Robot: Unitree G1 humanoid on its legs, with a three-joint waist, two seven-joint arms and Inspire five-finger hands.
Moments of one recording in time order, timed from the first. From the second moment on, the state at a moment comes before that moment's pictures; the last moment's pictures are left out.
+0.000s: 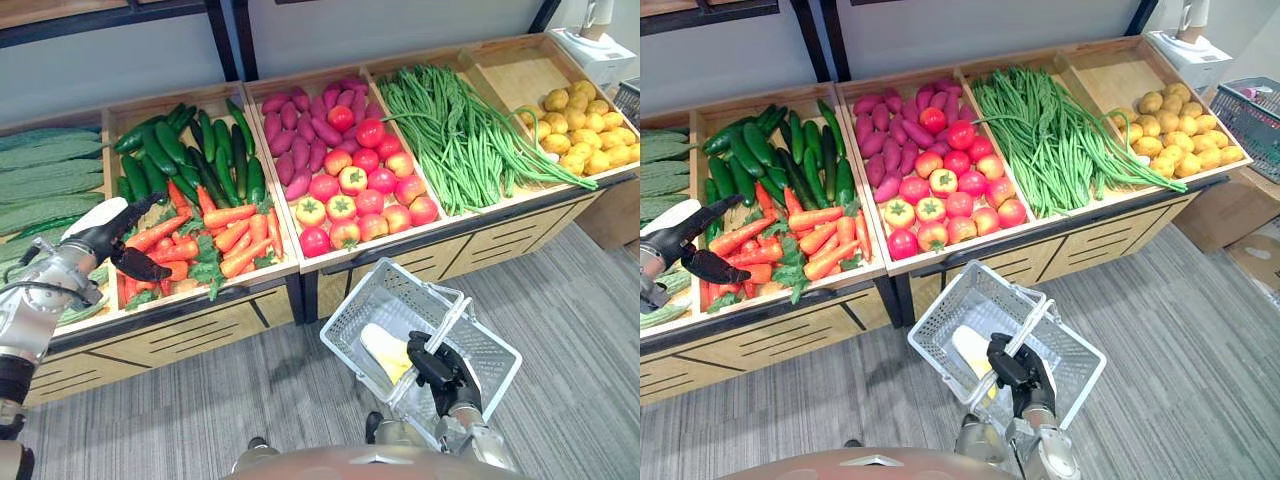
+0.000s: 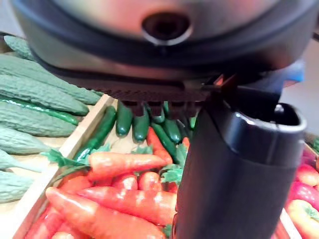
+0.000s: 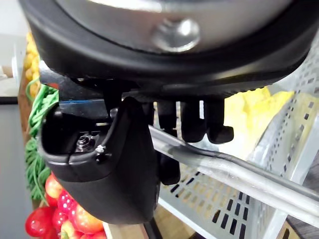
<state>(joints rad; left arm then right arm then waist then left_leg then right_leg) -0.19 1.02 -0.02 0.47 0.21 -0.20 -0.22 0.43 -0.03 -0.07 0.23 0.32 -0.07 0.10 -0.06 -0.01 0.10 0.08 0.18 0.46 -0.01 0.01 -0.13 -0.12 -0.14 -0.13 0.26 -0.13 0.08</state>
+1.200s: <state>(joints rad) -0.25 1.02 -0.03 0.54 0.29 -0.20 -0.14 0.43 -0.03 -0.03 0.18 0.32 -0.10 0.13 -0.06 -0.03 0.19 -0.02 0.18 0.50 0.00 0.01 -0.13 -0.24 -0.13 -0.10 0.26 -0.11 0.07</state>
